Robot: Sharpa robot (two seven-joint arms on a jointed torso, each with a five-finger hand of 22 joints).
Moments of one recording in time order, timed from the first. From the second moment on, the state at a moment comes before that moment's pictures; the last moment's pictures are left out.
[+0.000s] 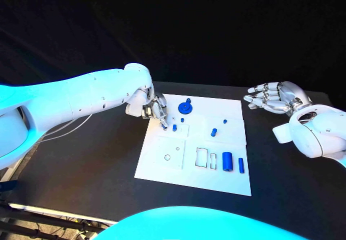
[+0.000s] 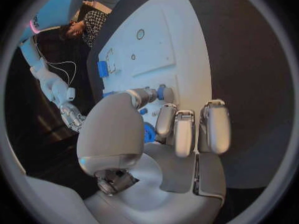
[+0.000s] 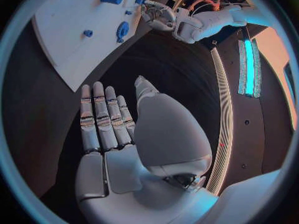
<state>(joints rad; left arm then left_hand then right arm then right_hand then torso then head) 1.32 -0.64 -0.08 1.14 -0.96 0.60 -0.49 1.22 -0.23 0.70 0.26 0.29 0.88 0.07 0.69 0.87 1.37 -0.01 1.39 1.20 1.47 -0.06 1.56 1.31 0.05 1.43 0.05 1.42 1.30 1.32 -0.89 -0.18 1.57 -0.58 -0.55 0.03 1.45 -0.07 0.08 0.28 0.21 0.70 0.19 0.31 0.25 0.88 0.20 0.39 0.07 1.00 0.16 0.15 0.31 0.17 0.85 0.27 0.06 0.30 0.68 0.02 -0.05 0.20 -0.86</state>
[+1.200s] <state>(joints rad) 1.32 -0.65 -0.08 1.15 -0.96 0.60 -0.49 1.22 -0.23 0.70 0.26 0.29 0.88 0.07 0.69 0.87 1.37 -0.01 1.39 1.20 1.47 -0.06 1.56 1.31 0.05 1.43 0.05 1.42 1.30 1.32 -0.89 -0.18 1.57 -0.58 -0.55 0.03 1.45 -0.07 0.08 0.28 0.21 0.70 0.19 0.31 0.25 0.88 0.21 0.39 0.07 1.00 0.16 0.15 0.31 0.17 0.85 0.27 0.06 0.30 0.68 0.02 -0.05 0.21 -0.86</state>
